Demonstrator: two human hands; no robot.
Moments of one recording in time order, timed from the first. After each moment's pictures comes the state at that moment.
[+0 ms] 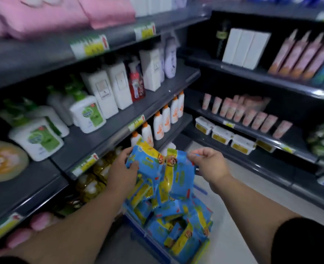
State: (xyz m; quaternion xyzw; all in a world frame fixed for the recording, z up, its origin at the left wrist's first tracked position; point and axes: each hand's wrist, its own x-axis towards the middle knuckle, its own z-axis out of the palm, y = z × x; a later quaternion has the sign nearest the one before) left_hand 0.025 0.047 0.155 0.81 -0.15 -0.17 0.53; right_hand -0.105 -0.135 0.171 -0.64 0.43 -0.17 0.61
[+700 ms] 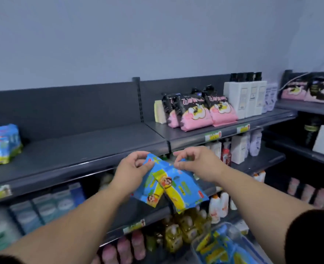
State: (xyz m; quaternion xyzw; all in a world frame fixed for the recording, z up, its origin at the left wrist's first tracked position) left_hand 0.001 0.308 0.402 0.74 -0.14 0.01 0.65; right_hand -0.038 0.104 0.429 -0.87 -0.08 -0.09 0.49
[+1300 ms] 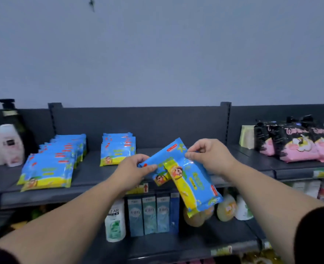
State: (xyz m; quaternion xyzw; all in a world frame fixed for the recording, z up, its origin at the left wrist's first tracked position) left_hand -0.015 0.640 0.470 0.83 -0.07 0.09 0.55; right_hand 0.003 0.406 0.510 -0.85 -0.18 -0.14 0.48
